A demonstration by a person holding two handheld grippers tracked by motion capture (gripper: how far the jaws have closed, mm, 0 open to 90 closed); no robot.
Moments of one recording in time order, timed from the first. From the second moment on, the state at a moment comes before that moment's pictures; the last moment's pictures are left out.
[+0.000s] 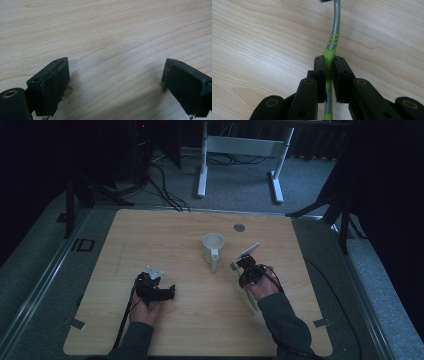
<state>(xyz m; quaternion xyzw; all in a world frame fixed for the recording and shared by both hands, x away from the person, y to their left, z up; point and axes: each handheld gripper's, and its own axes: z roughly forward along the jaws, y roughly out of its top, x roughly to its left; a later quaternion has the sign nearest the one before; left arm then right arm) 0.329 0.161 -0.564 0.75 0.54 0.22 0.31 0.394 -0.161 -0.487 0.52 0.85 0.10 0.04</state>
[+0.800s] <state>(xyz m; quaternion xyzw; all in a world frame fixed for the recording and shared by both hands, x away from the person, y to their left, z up) 0.329 0.161 -0.564 0.75 0.55 0.22 0.31 0.393 -0.164 -0.467 0.52 0.83 0.17 0.09</state>
